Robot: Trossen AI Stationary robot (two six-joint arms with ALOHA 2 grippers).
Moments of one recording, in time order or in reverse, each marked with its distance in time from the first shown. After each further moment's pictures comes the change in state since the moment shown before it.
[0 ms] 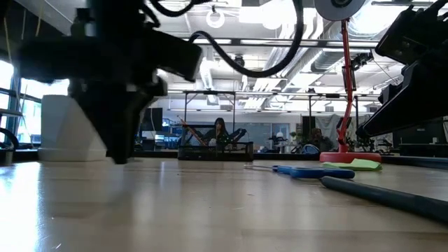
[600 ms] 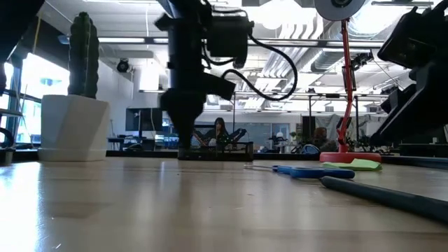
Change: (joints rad) left arm 0.440 -0.003 0.063 0.002 -0.091 0.399; right arm 0.000 0.000 0.000 0.000 -0.124 0.024
